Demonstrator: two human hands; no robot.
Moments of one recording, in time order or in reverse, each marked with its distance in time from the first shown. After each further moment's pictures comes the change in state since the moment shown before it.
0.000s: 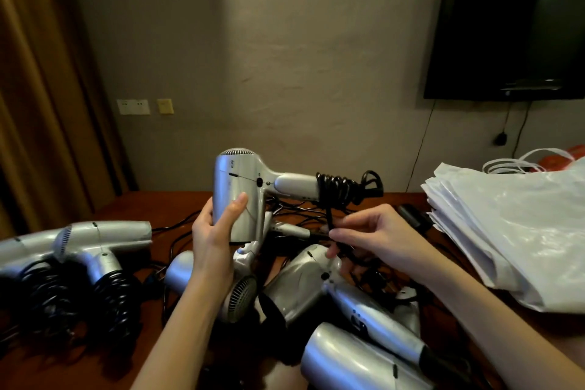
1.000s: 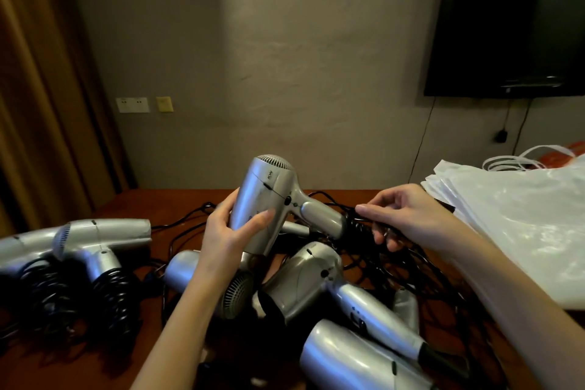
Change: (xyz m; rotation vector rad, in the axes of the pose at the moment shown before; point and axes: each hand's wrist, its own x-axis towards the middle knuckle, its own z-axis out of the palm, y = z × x) left_hand -0.004 0.005 0.001 0.335 -0.225 0.136; right_hand -0.003 -0.020 -0.029 -0.160 0.146 0.113
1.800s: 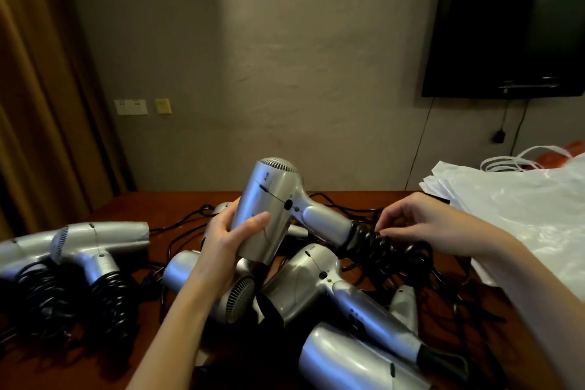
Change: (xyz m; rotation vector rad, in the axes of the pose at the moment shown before) left_hand 0.001 -0.003 -0.003 -0.197 -0.078 -0.161; right_hand 0.008 0.020 -0.034 -0.367 -0.230 -0.179
